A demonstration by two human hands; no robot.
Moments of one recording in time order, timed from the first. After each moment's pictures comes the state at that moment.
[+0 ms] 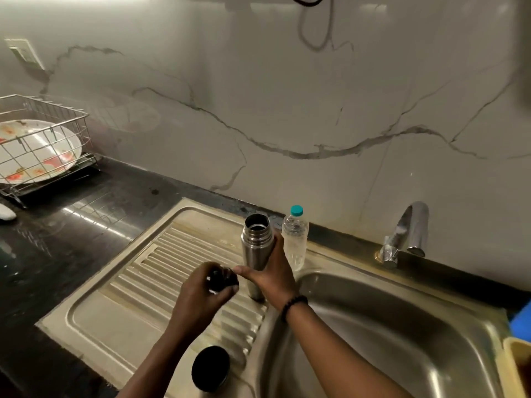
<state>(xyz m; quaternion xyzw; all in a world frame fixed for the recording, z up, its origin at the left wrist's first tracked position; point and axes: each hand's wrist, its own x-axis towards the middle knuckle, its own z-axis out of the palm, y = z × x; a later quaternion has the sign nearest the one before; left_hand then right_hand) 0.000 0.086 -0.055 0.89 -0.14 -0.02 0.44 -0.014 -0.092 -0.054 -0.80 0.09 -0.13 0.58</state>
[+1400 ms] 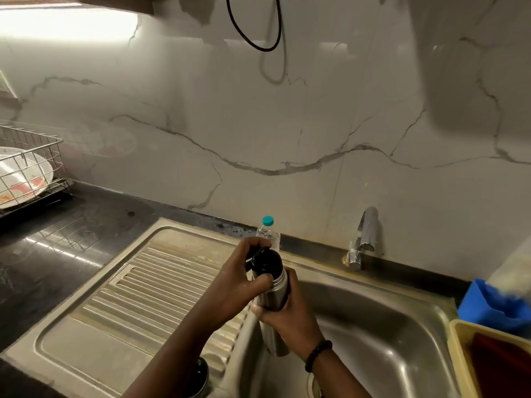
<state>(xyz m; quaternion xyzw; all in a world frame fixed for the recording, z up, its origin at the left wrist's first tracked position) -0.040 0.003 0.028 0.73 -0.36 -0.12 0.57 -0.118 -0.122 -0.033 -0.78 0.12 -0.13 0.60</state>
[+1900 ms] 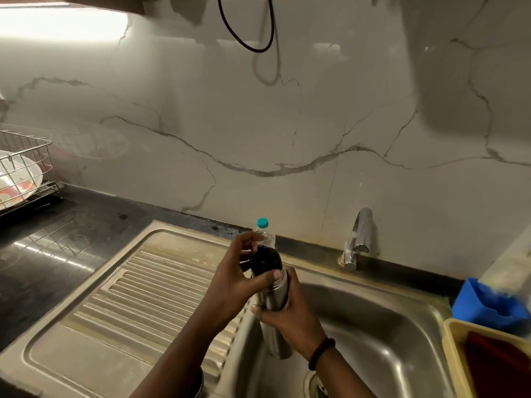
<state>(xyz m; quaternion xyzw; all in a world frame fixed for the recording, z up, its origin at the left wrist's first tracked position) -0.039 -0.008 0.025 0.70 -0.31 -0.11 0.63 -0.119 -0.132 -0.022 -0.78 0.12 -0.11 0.60</state>
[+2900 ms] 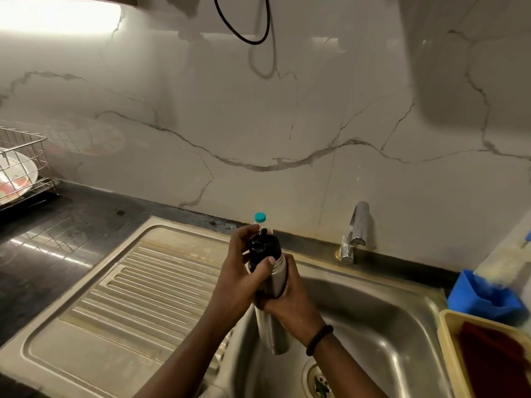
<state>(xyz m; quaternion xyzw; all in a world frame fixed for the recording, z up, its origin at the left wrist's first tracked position) -0.057 -0.020 0.024 0.69 -0.29 -0.07 0.66 -0.117 -0.131 -0.015 -0.83 0.08 -0.15 0.53</state>
